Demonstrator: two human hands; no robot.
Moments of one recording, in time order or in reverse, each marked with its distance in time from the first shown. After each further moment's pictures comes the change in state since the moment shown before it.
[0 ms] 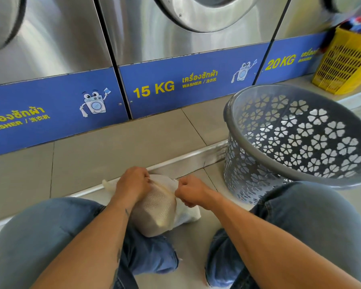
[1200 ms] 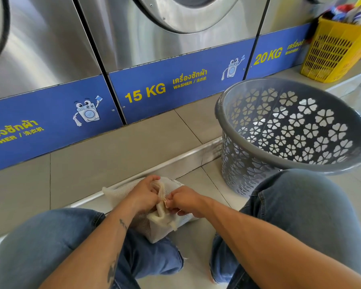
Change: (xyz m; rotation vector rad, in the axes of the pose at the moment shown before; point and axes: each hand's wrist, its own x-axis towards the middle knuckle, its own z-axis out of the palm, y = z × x) left_hand -0.011 0.005 0.017 -0.538 -0.413 -0.076; right_hand 0.006 0.014 0.030 0.126 -0.116 0.048
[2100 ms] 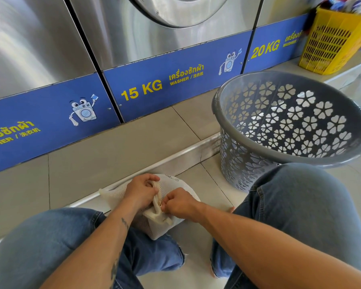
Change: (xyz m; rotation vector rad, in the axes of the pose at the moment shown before) left_hand 0.003 -0.003 0.005 0.015 0.262 0.032; right_hand -0.001 0.007 0.017 -0.077 0.082 -0.027
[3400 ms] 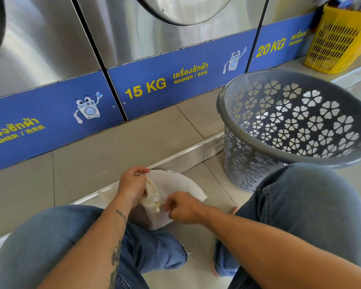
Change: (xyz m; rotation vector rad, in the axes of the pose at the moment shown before) left_hand 0.012 -0.003 -0.018 -0.294 0.171 -0.118; right_hand -0.004 0.008 0.000 -0.363 -0.032 -0.203
